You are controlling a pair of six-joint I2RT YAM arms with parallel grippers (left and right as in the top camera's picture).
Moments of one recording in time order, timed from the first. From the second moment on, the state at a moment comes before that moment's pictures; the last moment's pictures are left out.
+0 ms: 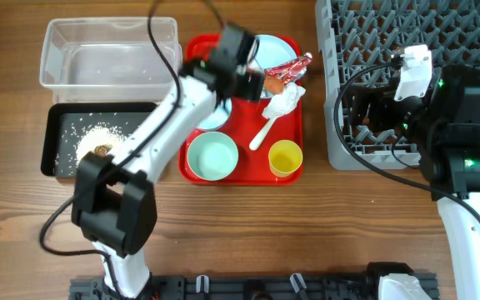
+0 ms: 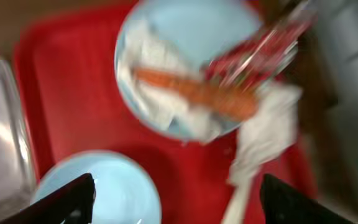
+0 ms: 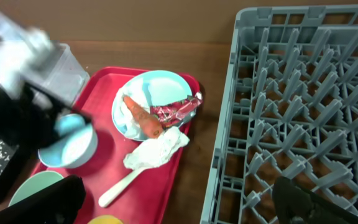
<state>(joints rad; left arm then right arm) -0.50 1.94 1.72 -0.75 -0.06 -0.20 -0.03 1.13 1.12 -0.61 -0.34 -0.02</state>
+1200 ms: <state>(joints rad) -0.49 2.42 2.03 -0.67 0.10 -0.37 -0.03 1.16 1.12 -0.65 -0.34 -0.02</state>
